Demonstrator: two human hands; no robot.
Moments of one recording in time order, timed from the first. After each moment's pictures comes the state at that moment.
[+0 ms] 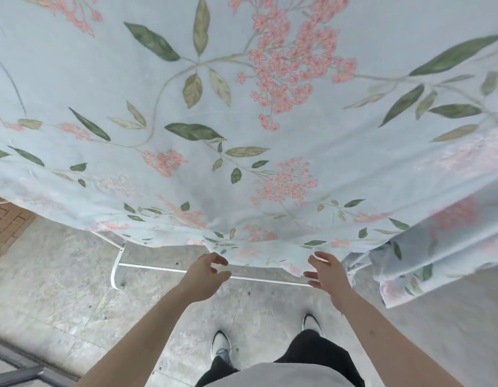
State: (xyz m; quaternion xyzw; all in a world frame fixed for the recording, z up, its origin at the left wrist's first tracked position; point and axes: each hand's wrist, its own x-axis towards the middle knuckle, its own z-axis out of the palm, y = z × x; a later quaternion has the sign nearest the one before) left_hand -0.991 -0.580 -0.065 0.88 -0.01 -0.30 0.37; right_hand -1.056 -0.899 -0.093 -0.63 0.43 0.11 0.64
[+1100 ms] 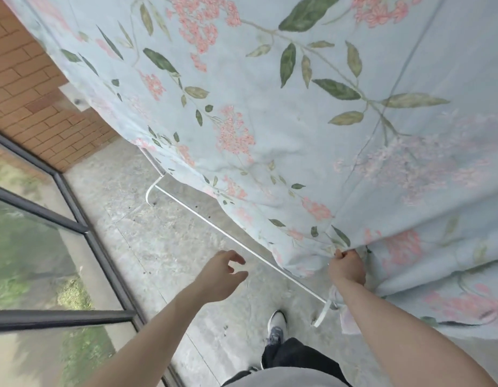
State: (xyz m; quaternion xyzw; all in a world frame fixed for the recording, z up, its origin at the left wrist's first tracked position) left_hand -1.155 -0.891 -0.056 0.88 0.16 -0.22 0.39; right_hand -1.042 -1.192 -0.165 -0.90 0.27 0.14 0.31
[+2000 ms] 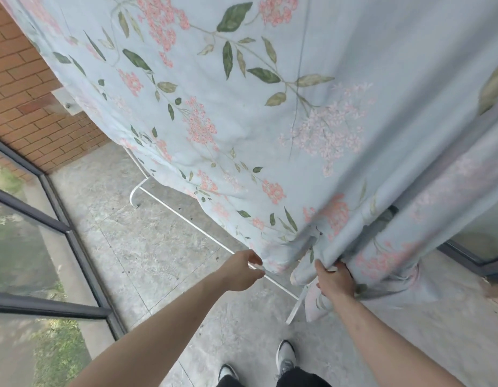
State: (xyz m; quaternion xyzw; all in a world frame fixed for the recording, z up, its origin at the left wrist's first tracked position) left_hand -1.177 -1.040 -0.060 0.86 0.13 -0.27 0.41; right_hand -1.112 -1.323 -0.203 -0.85 0.27 0.20 0.40
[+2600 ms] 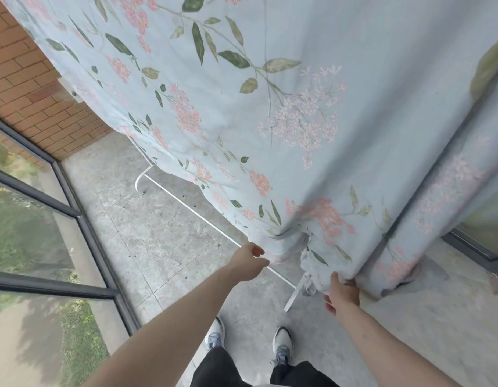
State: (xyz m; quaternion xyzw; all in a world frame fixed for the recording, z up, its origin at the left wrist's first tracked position) left_hand -1.145 -1.113 -0.094 0.81 0.27 -0.25 0.46; right_hand -1.128 -1.369 -0.175 -0.74 0.43 0.24 0.47
